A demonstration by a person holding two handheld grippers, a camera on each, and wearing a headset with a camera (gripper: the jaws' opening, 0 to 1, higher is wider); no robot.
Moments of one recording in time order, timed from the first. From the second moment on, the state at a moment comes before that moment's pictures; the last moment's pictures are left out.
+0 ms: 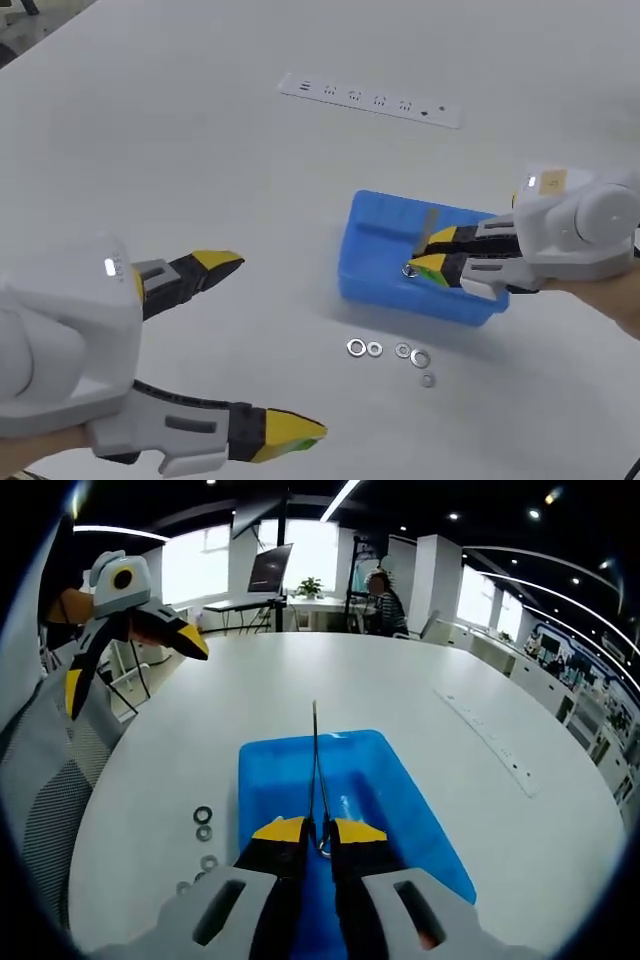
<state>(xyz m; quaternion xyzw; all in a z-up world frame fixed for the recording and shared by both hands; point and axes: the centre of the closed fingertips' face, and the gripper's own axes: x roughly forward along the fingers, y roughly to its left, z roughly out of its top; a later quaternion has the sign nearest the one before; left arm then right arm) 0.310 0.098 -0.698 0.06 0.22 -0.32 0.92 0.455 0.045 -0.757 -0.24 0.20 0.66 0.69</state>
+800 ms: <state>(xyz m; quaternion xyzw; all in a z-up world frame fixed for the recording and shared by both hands) 0.409 0.078 -0.654 0.09 0.14 -0.36 0.92 0.444 0.045 -0.726 -0.26 0.16 0.66 0.68</state>
